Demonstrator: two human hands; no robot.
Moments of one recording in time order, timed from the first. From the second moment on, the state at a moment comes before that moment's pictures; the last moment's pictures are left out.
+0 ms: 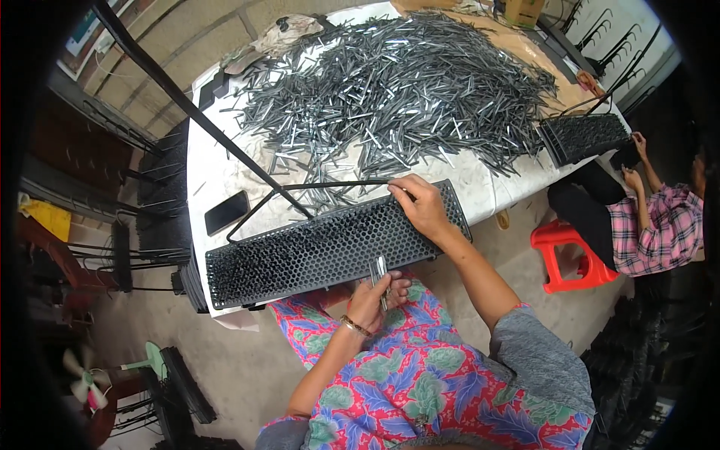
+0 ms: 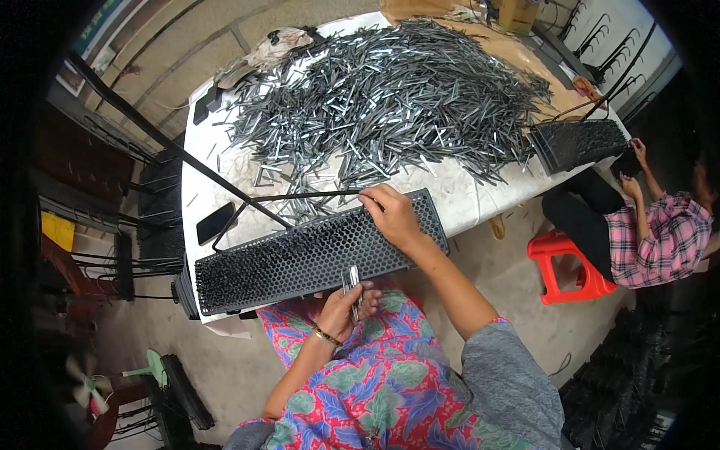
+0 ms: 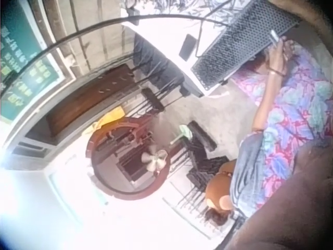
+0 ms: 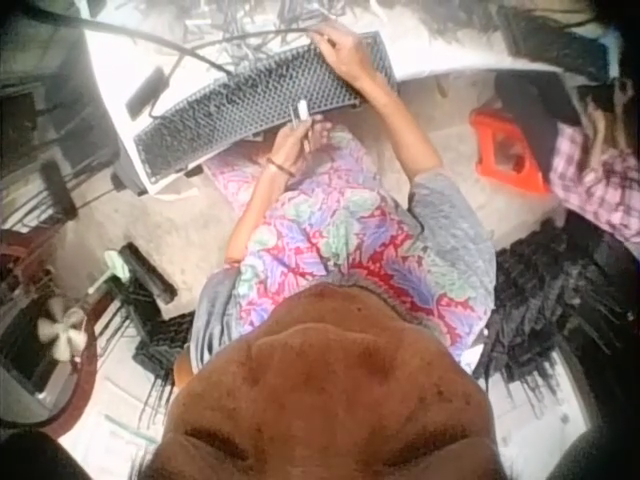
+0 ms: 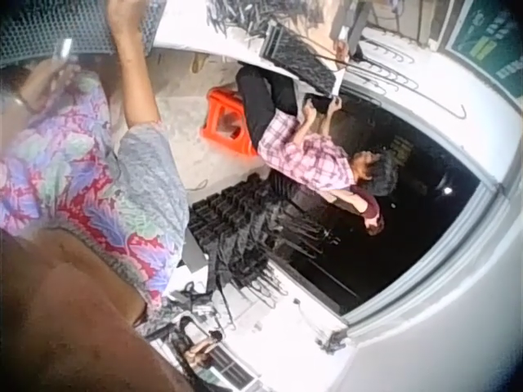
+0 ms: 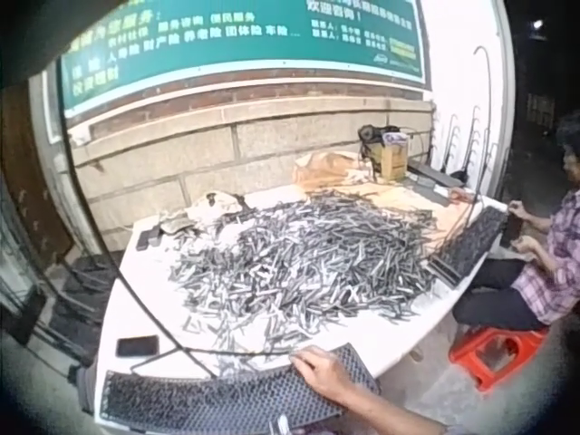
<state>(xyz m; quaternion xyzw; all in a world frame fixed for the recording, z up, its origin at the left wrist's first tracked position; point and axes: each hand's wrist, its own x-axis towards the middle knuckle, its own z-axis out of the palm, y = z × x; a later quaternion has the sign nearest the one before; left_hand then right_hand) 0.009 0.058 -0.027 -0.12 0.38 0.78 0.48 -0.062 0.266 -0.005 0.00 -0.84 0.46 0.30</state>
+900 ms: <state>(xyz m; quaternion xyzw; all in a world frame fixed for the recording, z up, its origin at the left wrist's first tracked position) 0.011 0.052 -0.035 -0.15 0.39 0.78 0.46 -0.063 0.252 -0.018 0.08 -0.91 0.30 0.28</state>
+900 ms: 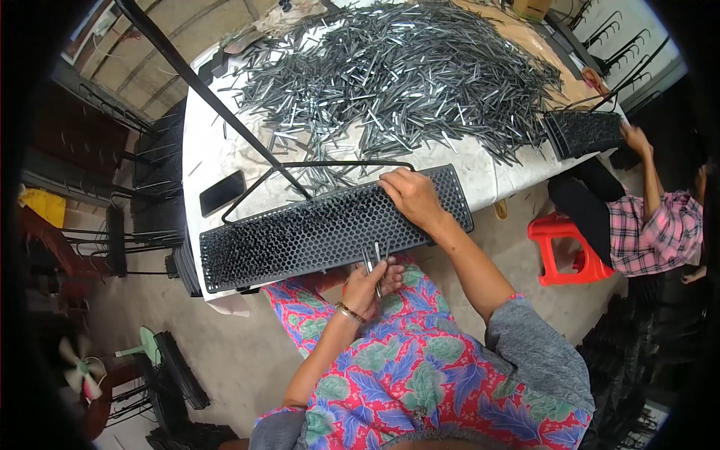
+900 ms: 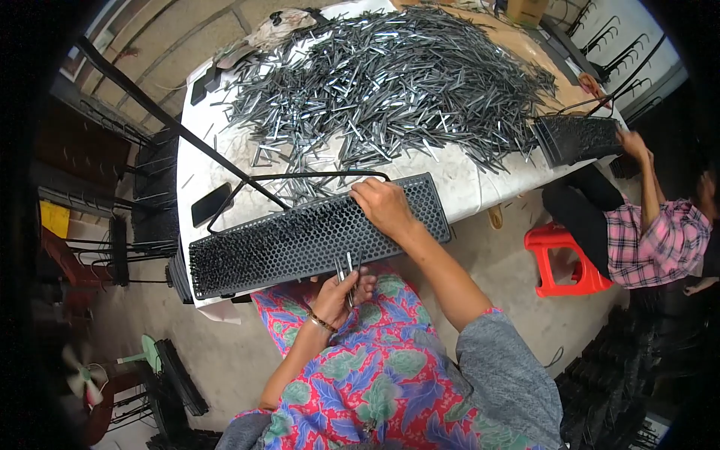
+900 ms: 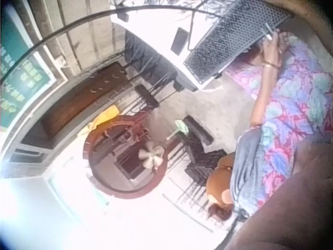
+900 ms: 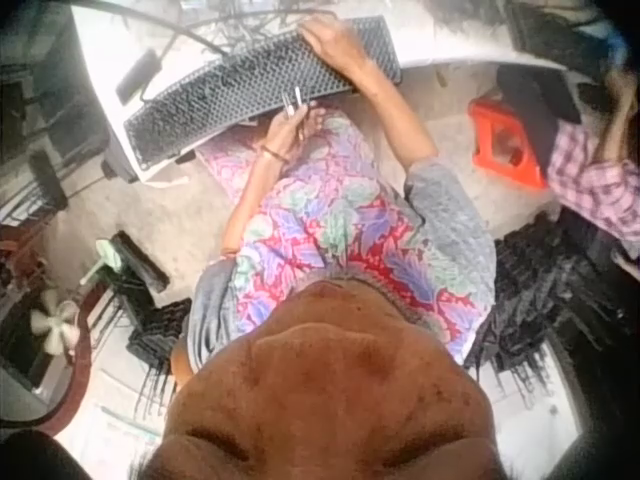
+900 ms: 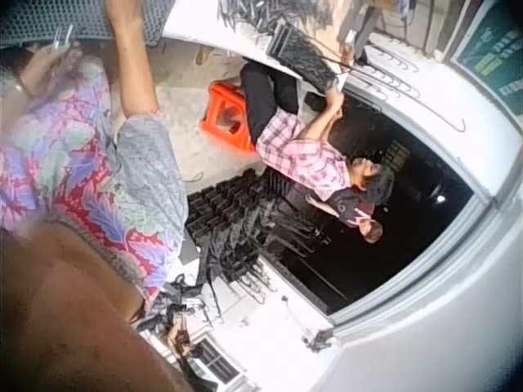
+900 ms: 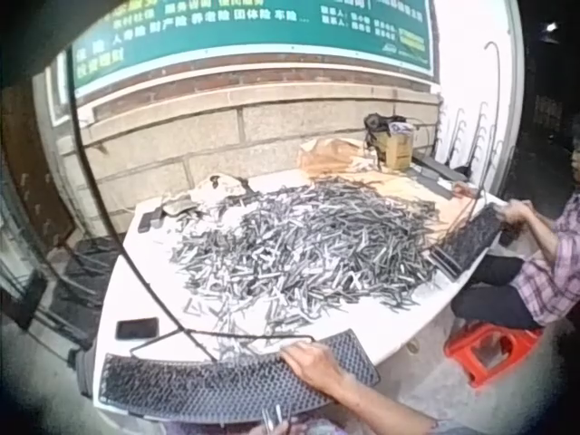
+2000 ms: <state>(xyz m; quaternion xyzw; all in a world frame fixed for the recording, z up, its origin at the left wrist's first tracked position) 0.011 0.063 -0.014 -0.04 0.50 0.78 0.37 0.004 0.243 0.010 -0.09 -0.72 0.68 -0.08</state>
